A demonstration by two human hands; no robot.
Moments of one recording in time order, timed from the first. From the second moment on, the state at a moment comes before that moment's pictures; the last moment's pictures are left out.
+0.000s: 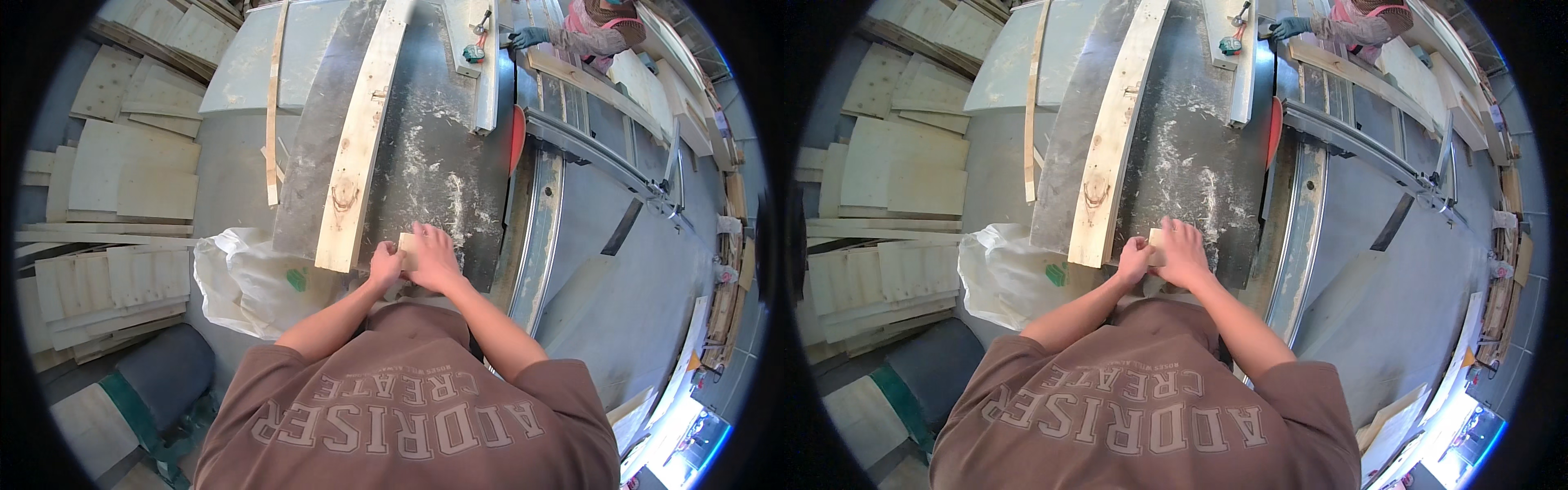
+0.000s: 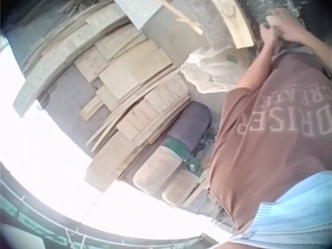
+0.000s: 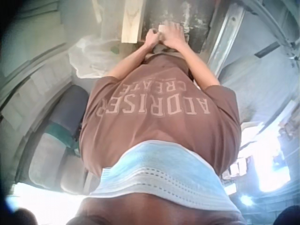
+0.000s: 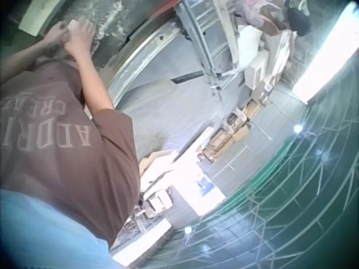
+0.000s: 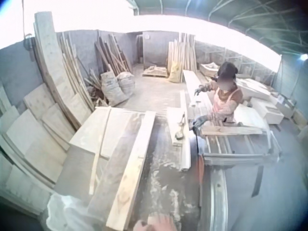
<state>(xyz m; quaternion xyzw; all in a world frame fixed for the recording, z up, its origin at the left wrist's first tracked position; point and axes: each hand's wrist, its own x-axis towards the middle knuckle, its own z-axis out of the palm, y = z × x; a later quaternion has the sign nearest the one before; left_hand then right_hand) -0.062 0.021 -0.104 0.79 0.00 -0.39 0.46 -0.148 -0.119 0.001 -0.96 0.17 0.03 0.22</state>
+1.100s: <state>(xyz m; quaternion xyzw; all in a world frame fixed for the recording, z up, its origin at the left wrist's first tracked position) 0.149 0.439 -0.140 0.41 0.55 -0.09 0.72 -0.086 -0.005 -0.015 -0.70 0.41 -0.01 0.58</state>
